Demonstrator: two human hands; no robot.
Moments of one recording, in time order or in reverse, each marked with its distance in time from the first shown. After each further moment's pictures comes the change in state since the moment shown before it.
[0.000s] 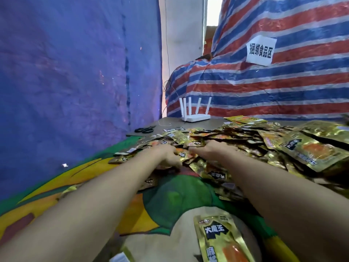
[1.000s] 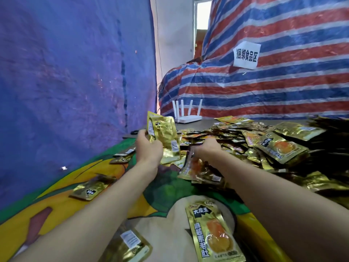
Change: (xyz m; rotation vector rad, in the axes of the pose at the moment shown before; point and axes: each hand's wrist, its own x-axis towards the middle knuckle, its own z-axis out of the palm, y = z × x) left_hand -0.087 0.018 0.000 -1.346 0.763 -0.084; right_hand -0.071 -0.001 -0.019 0.428 0.123 0.004
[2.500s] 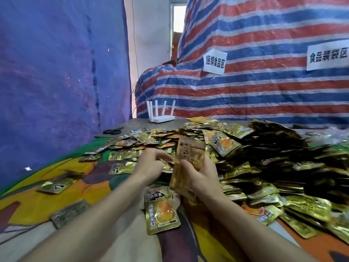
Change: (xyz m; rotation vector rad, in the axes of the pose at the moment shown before) left_hand -0.091 0.014 0.029 0.431 -0.593 0.189; right_hand -0.154 0.088 -0.057 0.587 0.216 -0.375
